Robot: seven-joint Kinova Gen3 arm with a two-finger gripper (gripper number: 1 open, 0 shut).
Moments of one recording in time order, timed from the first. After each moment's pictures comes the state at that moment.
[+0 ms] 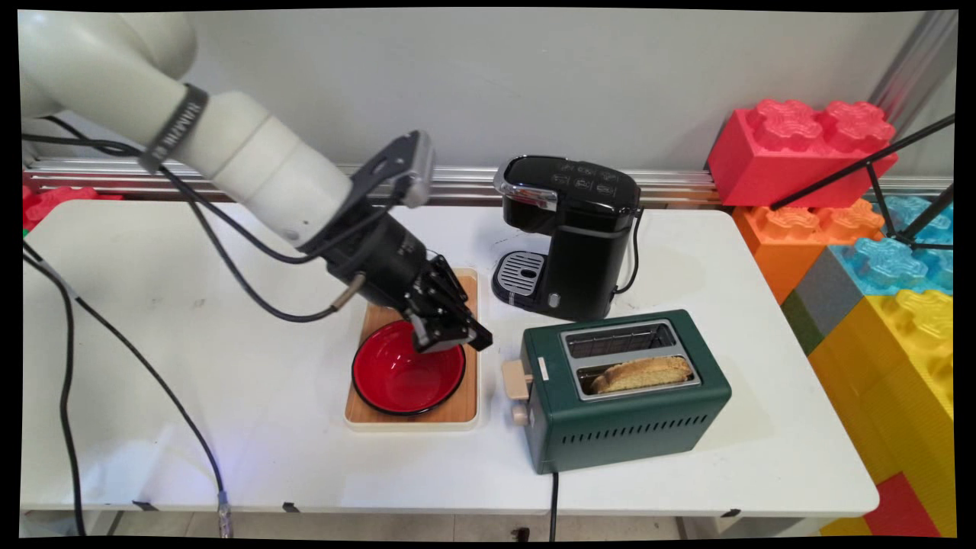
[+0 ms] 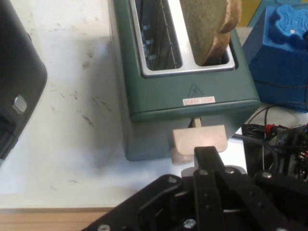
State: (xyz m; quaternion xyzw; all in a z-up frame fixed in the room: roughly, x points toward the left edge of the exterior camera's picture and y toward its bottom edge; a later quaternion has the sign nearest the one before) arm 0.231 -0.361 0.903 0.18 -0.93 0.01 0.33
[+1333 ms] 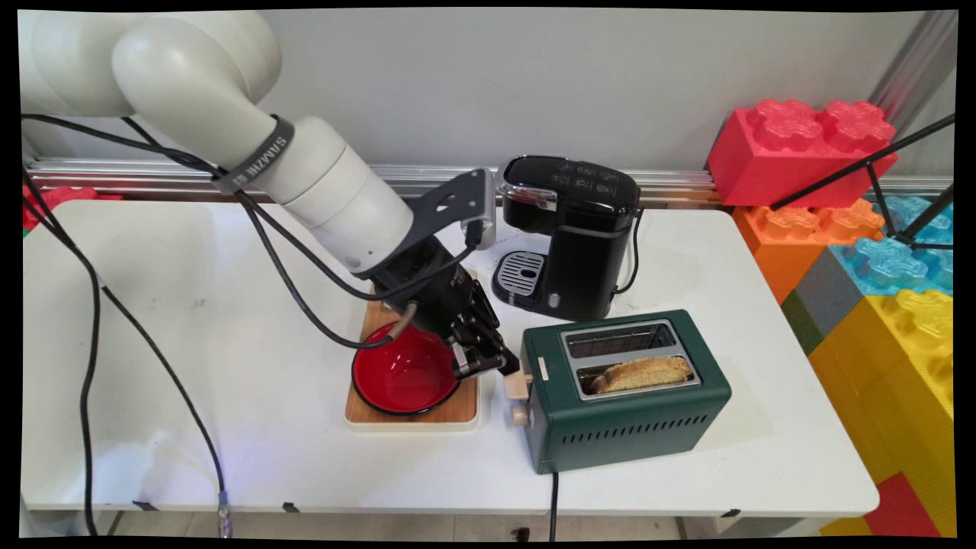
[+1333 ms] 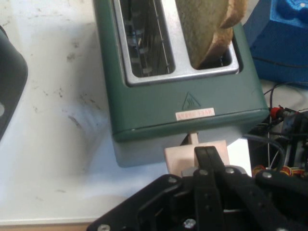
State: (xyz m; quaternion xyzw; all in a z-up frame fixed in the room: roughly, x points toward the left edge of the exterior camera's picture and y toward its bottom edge) arm 0.179 -0.366 0.889 0.17 -0.94 0.01 0.29
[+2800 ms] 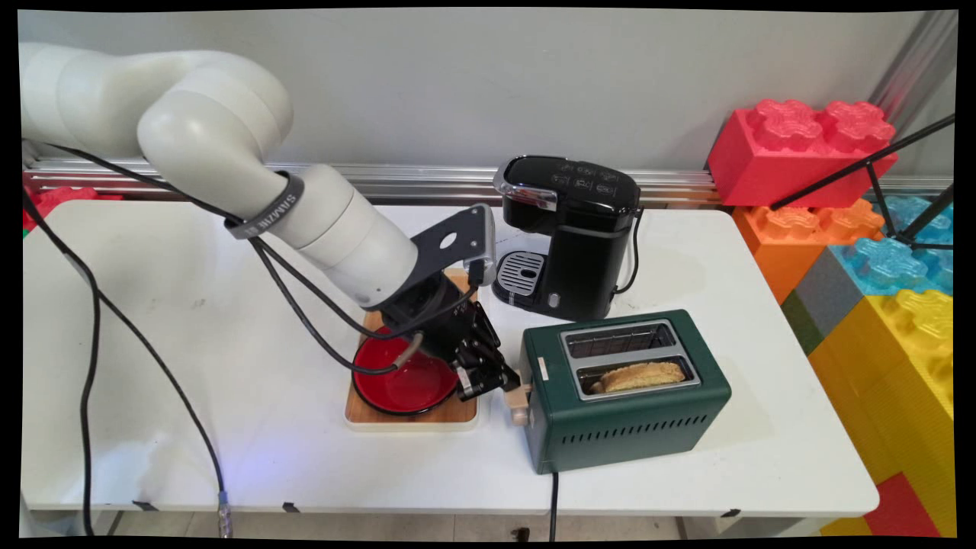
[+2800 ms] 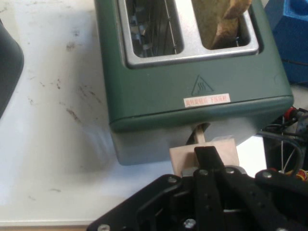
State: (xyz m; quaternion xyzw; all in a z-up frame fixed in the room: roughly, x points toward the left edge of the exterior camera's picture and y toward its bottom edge) arm 0.178 -0.359 0.850 0.18 -0.94 0.02 0.29
